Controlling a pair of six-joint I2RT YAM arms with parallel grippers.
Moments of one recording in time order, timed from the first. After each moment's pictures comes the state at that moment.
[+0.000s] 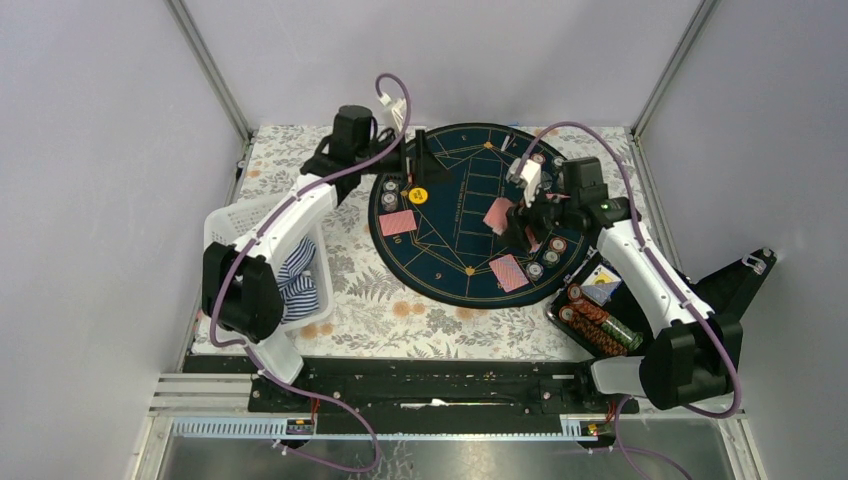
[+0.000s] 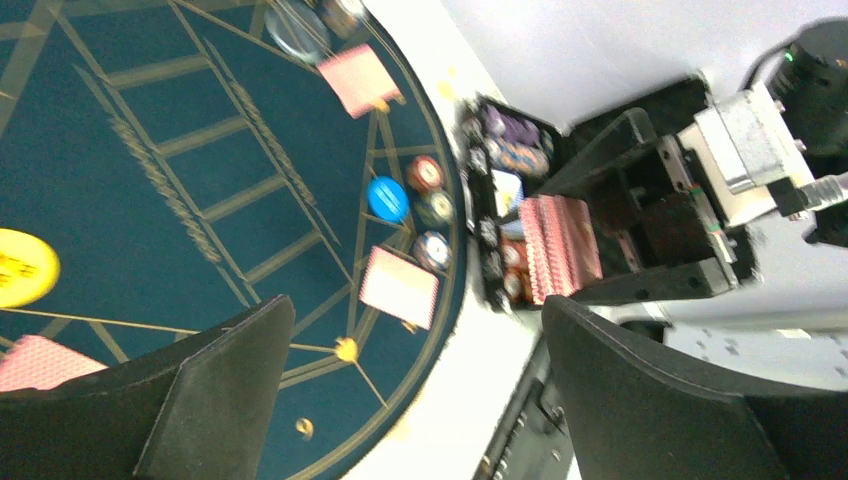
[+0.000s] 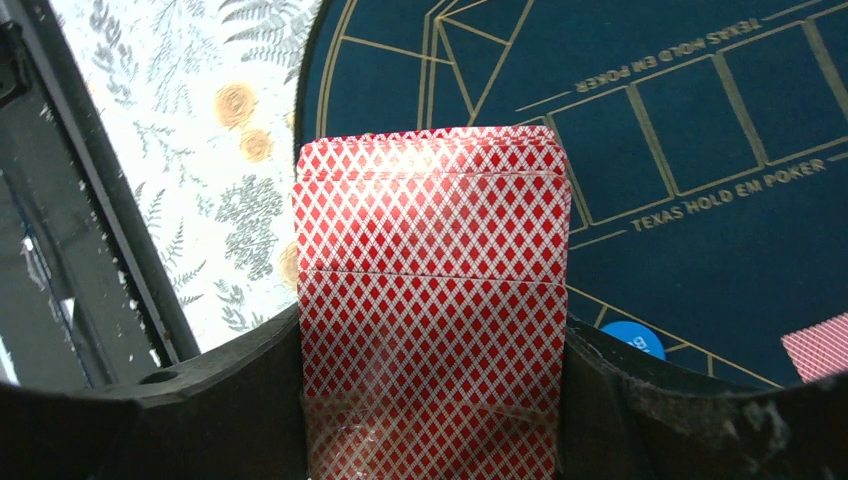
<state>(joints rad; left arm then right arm) -0.41 1.69 1.49 -0.23 0.77 -0.47 0.23 1.32 1.10 -0.63 -0.71 -0.49</state>
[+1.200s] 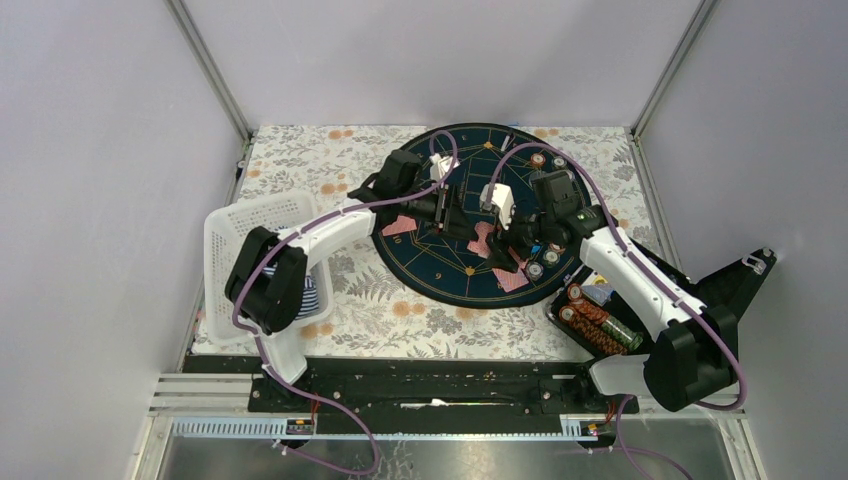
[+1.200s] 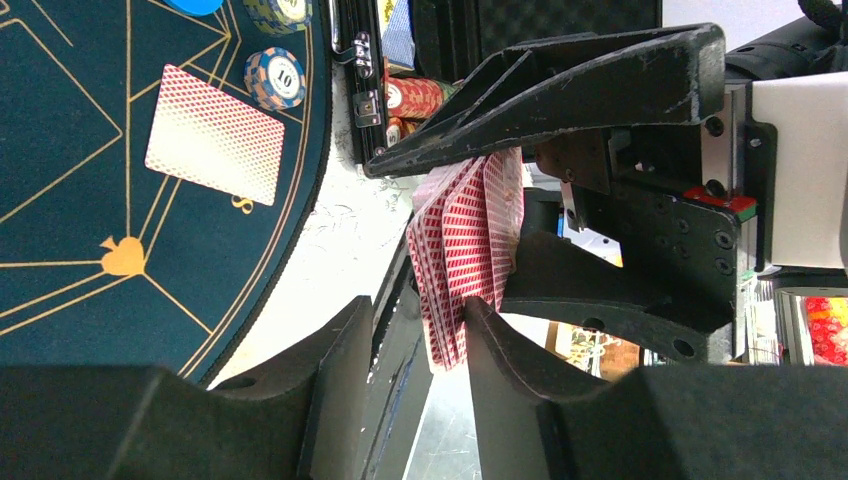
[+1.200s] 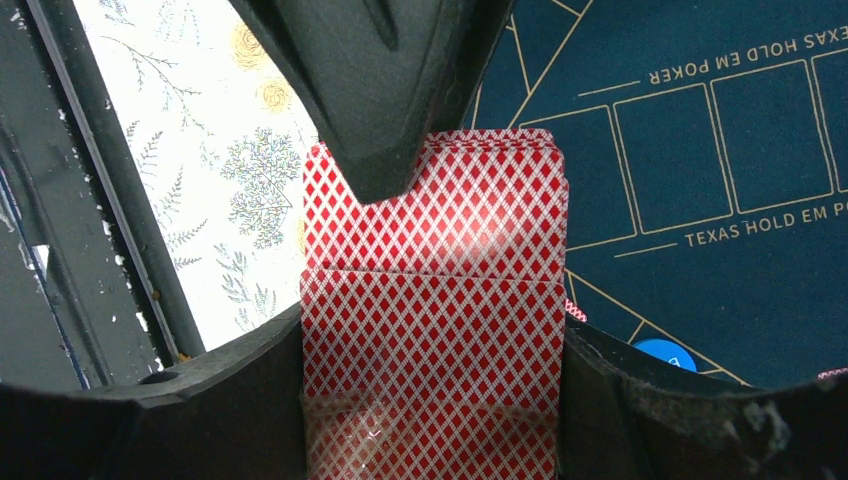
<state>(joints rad) -0.58 1.79 1.31 -0.08 0.95 -0.68 0.39 1.32 1.06 -0.65 -0.62 -0.57</state>
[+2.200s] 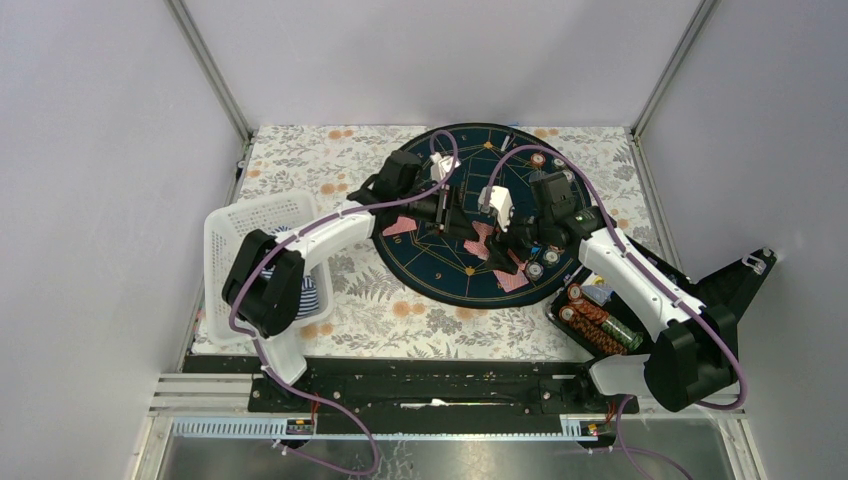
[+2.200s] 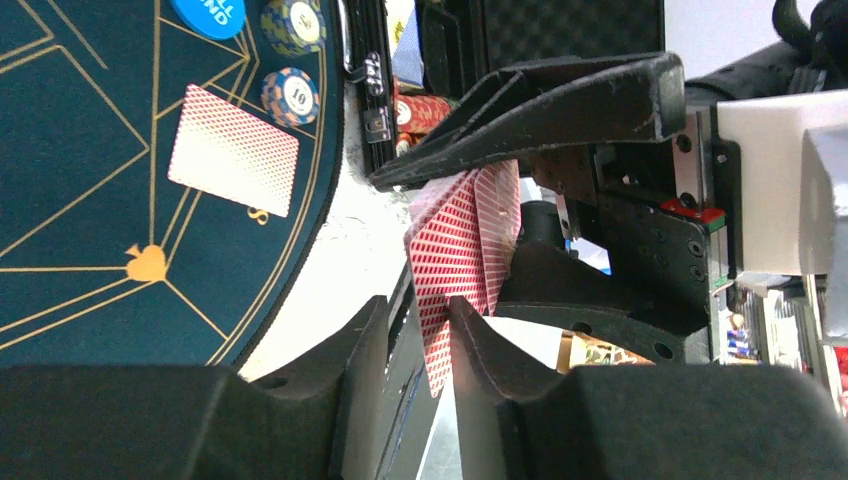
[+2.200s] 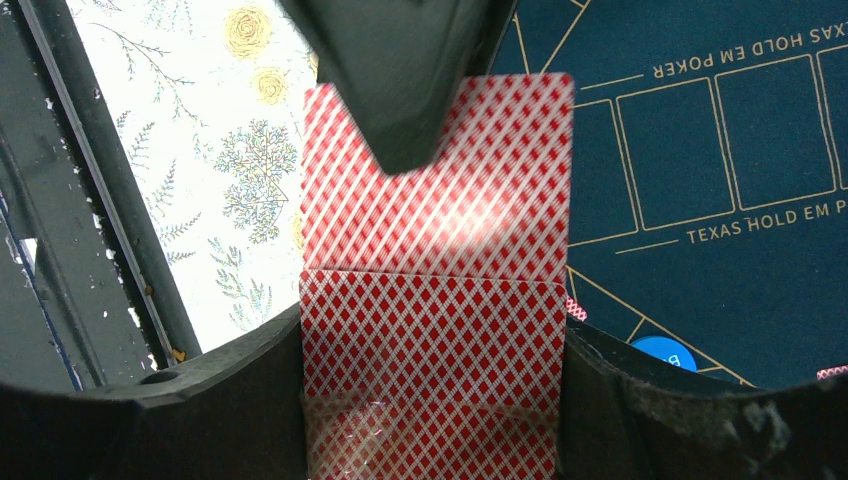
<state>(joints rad) -0.58 1.77 1.29 -0.06 0.92 -0.67 0.40 1.32 1.05 -0.65 -0.59 -0.58</state>
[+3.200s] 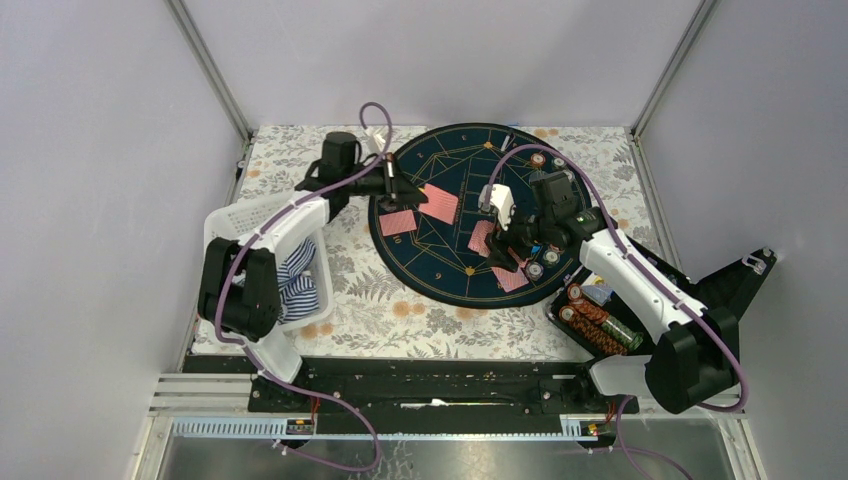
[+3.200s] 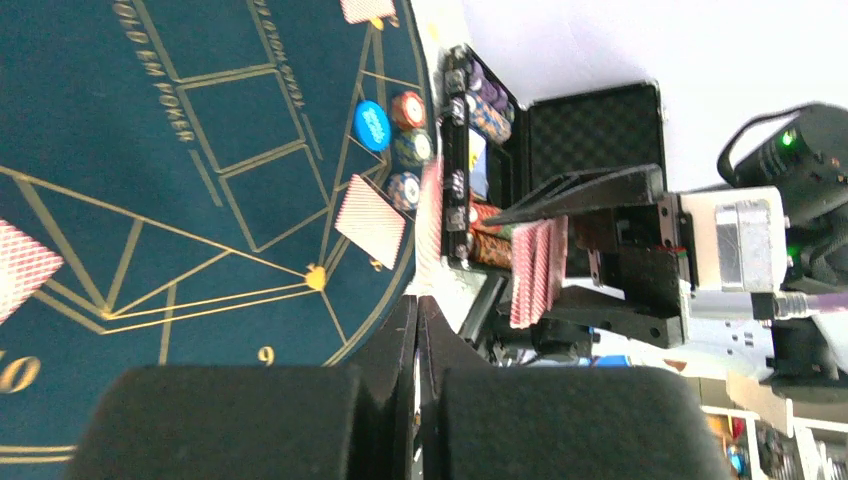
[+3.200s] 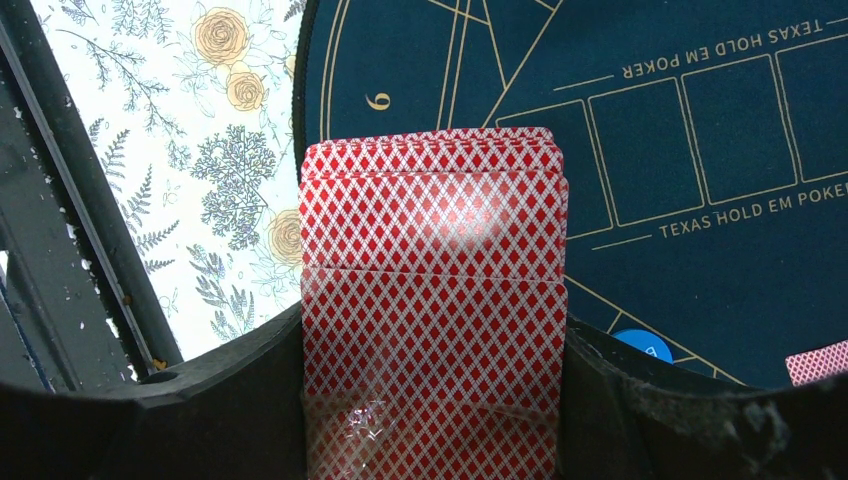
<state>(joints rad) -0.30 1.68 1.24 -0.05 0.91 -0.66 0.40 1.31 1.04 -0.63 -0.56 -0.57</state>
